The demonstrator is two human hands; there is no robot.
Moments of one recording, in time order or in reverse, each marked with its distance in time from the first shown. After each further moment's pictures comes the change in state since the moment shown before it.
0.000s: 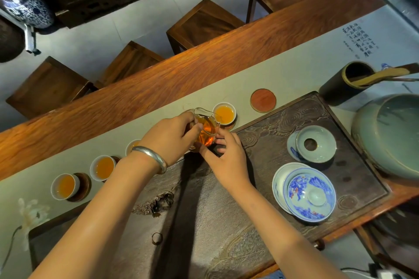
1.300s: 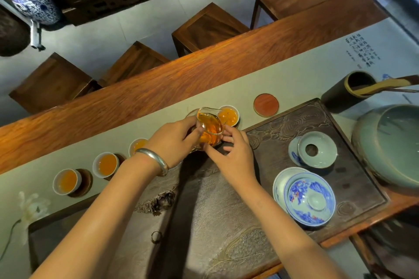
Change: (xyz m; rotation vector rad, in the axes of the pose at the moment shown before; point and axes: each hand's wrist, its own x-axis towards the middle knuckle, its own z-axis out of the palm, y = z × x) left_hand -0.008 -0.003 0.000 -0.131 -0.026 -0.011; right_hand 0.005 -0.009 -0.009 -0.023 0.029 -0.017
